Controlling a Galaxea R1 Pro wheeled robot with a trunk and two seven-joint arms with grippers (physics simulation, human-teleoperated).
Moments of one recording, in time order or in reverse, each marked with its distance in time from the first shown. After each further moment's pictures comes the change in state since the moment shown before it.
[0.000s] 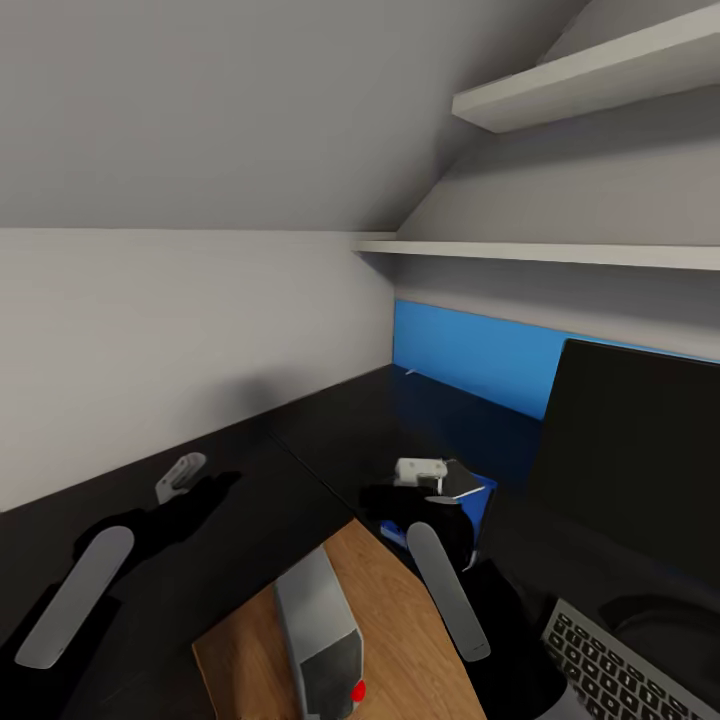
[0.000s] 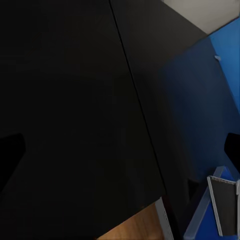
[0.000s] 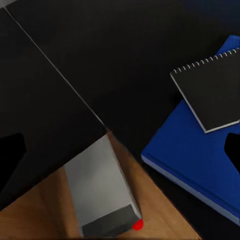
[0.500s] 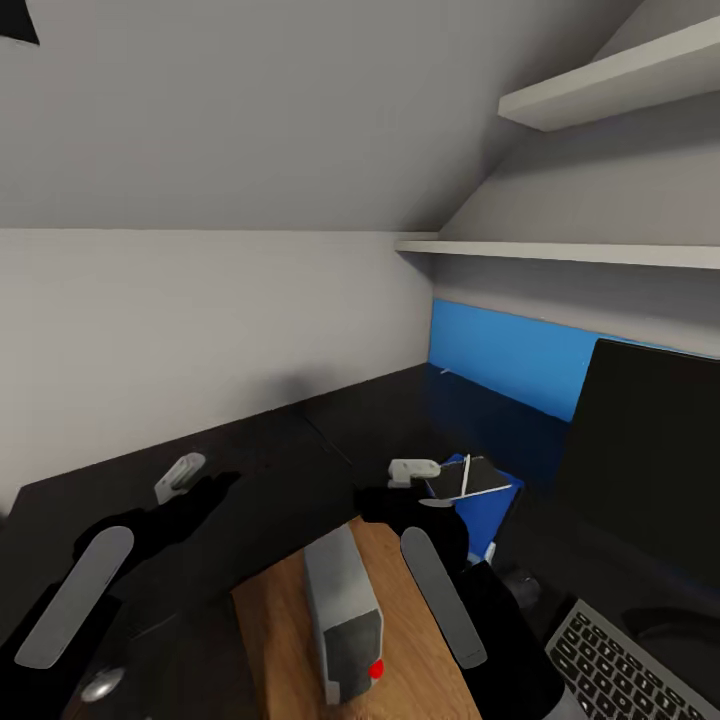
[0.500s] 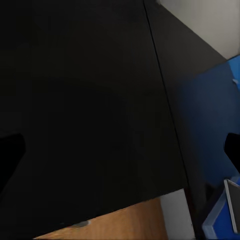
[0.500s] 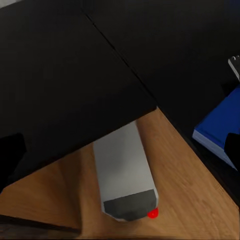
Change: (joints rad) left arm 0.000 0.000 0.000 0.000 -0.001 -0.001 0.008; right arm 0.001 -0.001 0.039 -0.011 0.001 0.004 0.000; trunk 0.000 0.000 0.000
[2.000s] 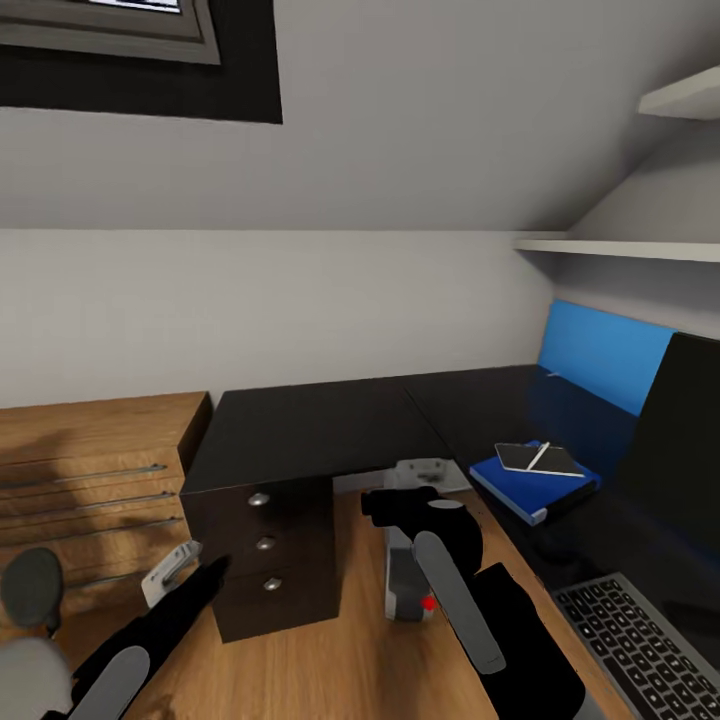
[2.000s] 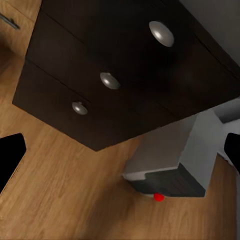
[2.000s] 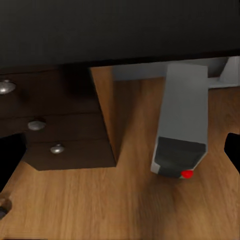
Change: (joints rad) left arm 0.292 -0.009 -0.121 -0.007 -0.189 -0.303 -0.015; right arm 0.000 -0.060 0.026 -0.057 -0.009 0.065 0.003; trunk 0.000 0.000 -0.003
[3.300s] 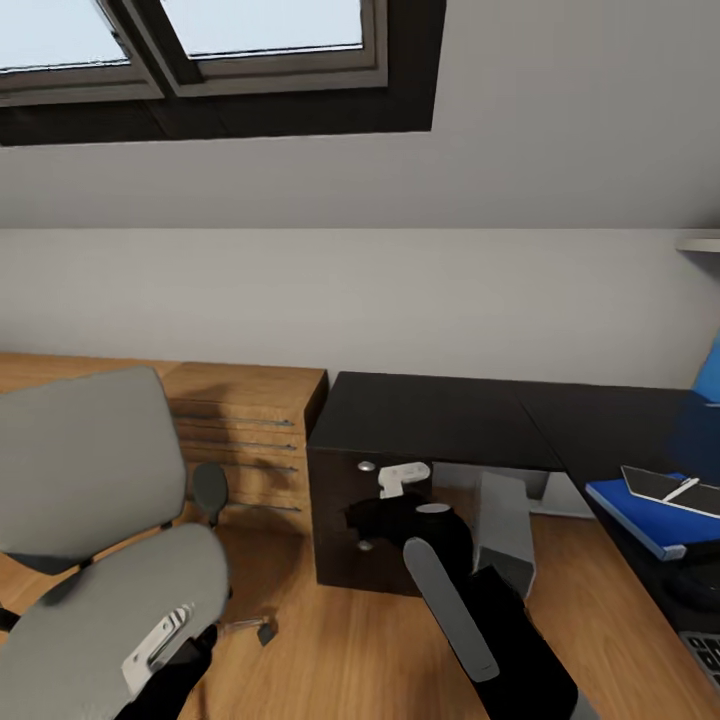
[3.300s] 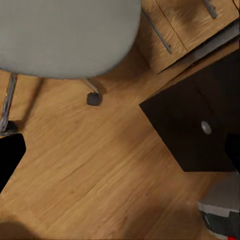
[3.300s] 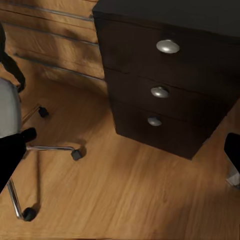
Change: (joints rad) left arm 0.159 -0.001 -0.097 0.003 -0.019 -0.202 0.102; right arm -0.003 0.007 0.049 -0.001 -0.004 0.051 0.051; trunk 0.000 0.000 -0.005
